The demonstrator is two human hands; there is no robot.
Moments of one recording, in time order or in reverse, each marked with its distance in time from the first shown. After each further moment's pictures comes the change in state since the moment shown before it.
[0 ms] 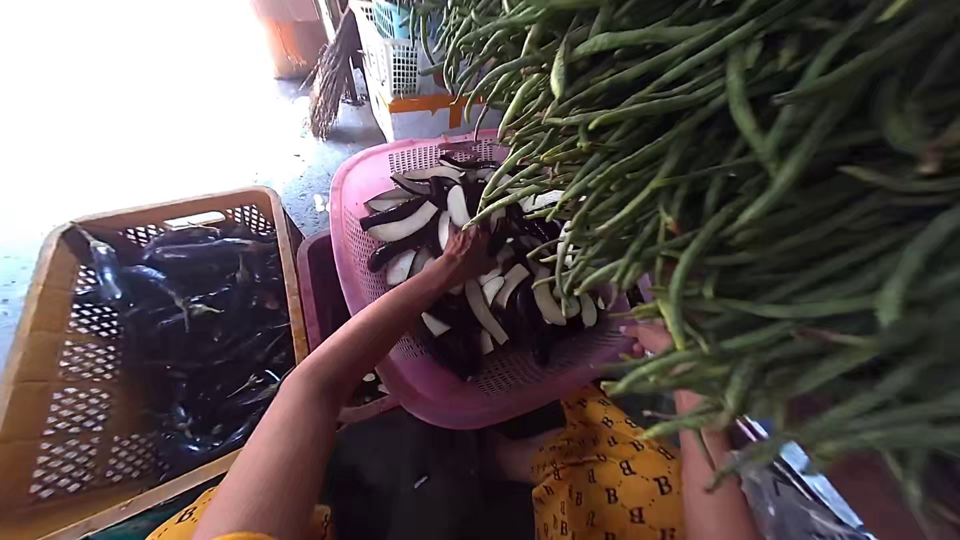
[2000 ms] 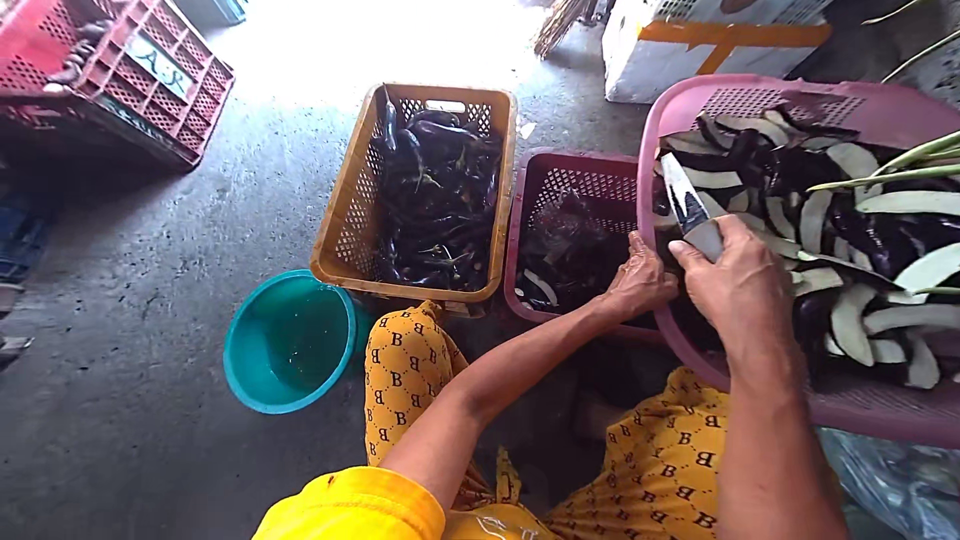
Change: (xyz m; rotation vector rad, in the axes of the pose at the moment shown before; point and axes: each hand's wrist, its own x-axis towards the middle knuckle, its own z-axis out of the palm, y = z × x) left_hand -0.163 0.029 0.017 -0.998 0.201 -0.491; right_hand -0.171 -0.195 0.136 -0.463 -0.215 -0.746
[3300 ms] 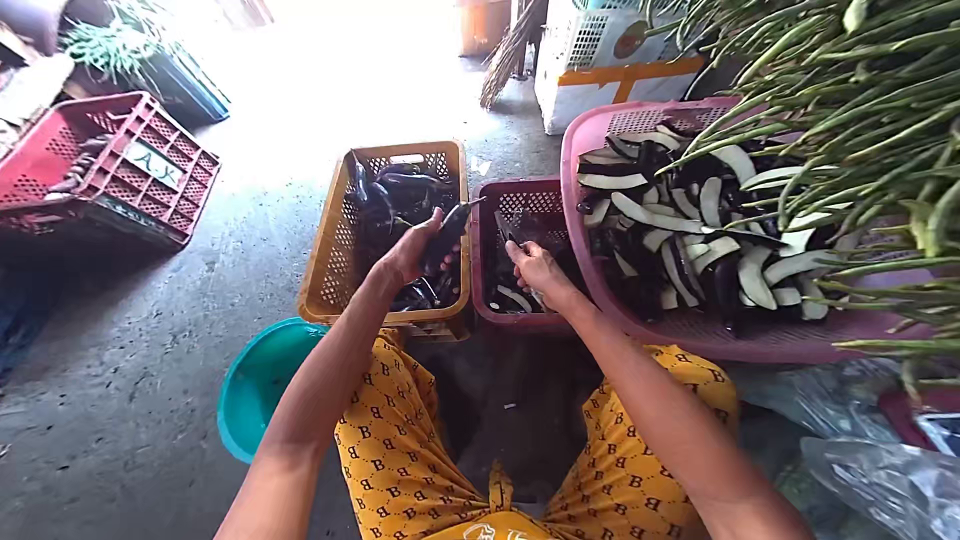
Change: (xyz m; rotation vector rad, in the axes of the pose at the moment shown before) left_hand -0.066 -0.049 -0.235 -0.522 -0.038 -0.111; right_hand 0.004 -0.033 0.094 0.651 -0.497 0.107
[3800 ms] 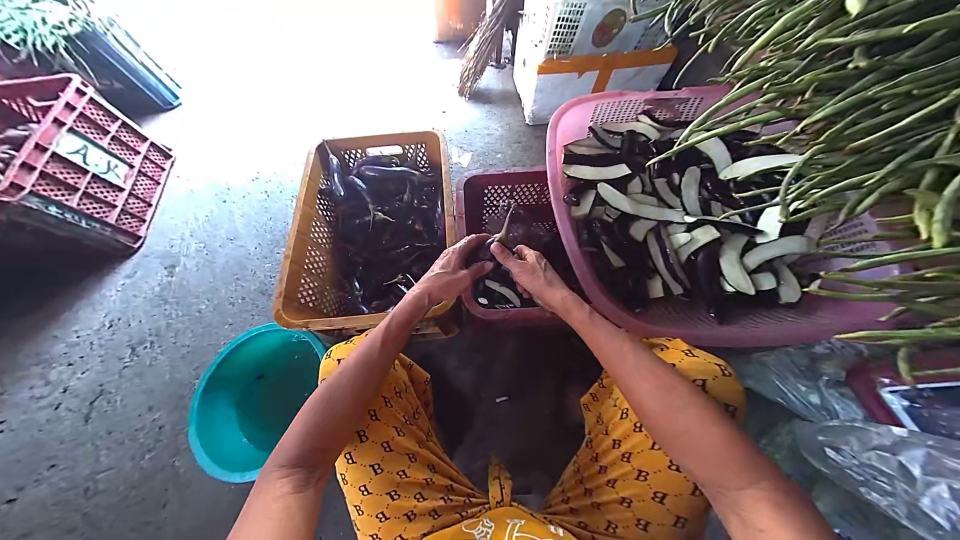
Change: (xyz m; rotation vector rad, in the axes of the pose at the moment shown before) left_hand -0.010 -0.039 0.057 0.795 -0.044 0.360; right_hand 0.000 0.013 -0.004 -0.070 -0.034 -0.005
